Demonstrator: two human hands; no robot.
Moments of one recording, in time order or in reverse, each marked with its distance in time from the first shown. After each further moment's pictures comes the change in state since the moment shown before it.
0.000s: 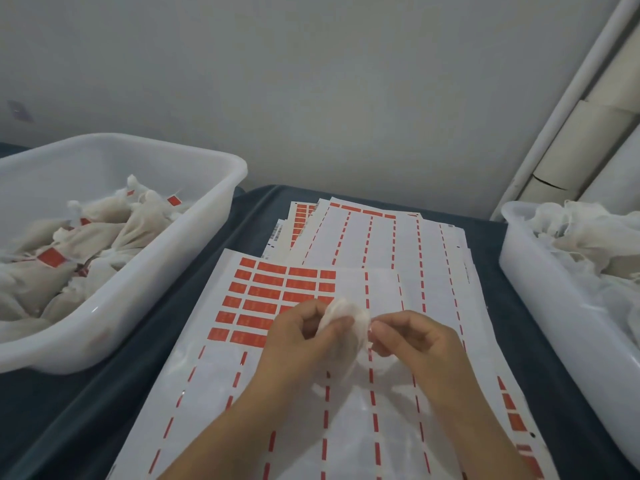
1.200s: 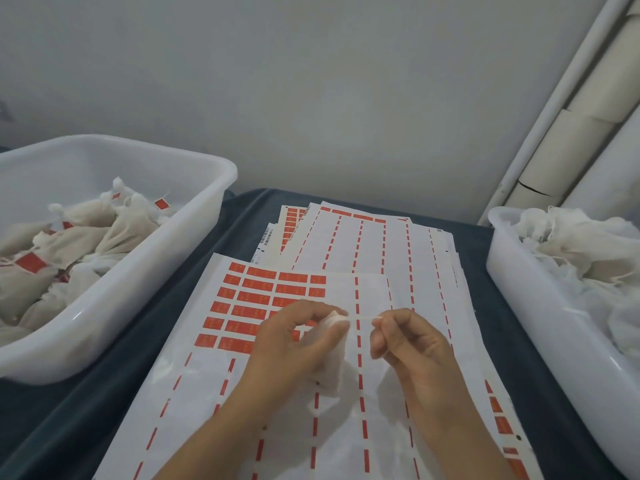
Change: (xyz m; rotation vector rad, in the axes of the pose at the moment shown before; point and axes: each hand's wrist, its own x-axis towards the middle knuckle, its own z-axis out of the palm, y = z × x) left_hand -0.002 0.012 -0.005 0.095 0.000 0.149; right_hand -0.007 -0.011 0.005 0.342 0.018 0.054
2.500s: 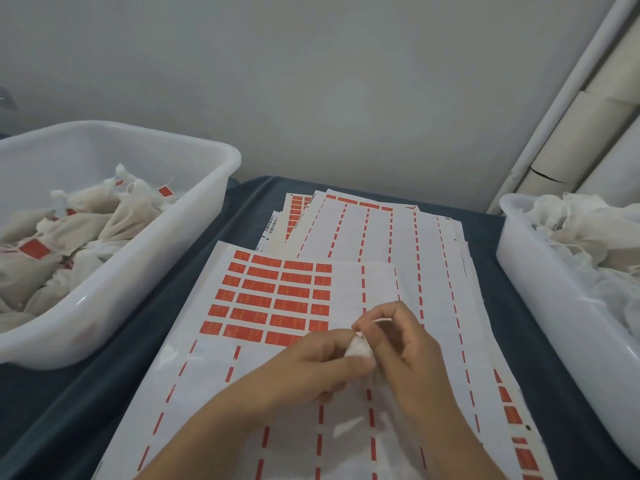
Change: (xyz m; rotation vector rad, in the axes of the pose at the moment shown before) left_hand -0.010 0.005 -0.009 -0.241 -0.741 -0.212; right_hand -0.005 0.014 0.011 -0.395 0.008 -0.142
